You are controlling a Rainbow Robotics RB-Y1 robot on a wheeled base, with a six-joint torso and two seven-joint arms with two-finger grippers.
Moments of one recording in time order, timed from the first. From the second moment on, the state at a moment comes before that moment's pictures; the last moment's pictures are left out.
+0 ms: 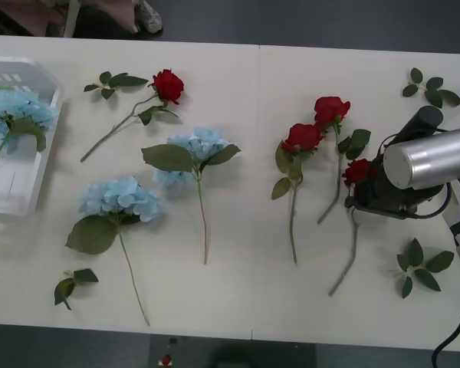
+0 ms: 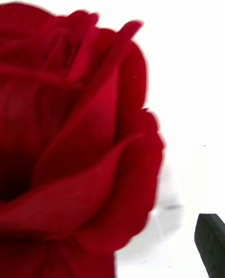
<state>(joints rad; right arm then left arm) -0.45 -0.49 0.16 -1.42 -0.43 1.47 1.08 -0.40 1.07 0.23 -1.42 1.37 1.20 -2.18</state>
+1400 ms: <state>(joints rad) -0.45 -0.64 -0.05 -1.68 -0.57 1.61 1.15 -0.68 0.69 -0.28 -1.08 0.94 0.67 -2.18</state>
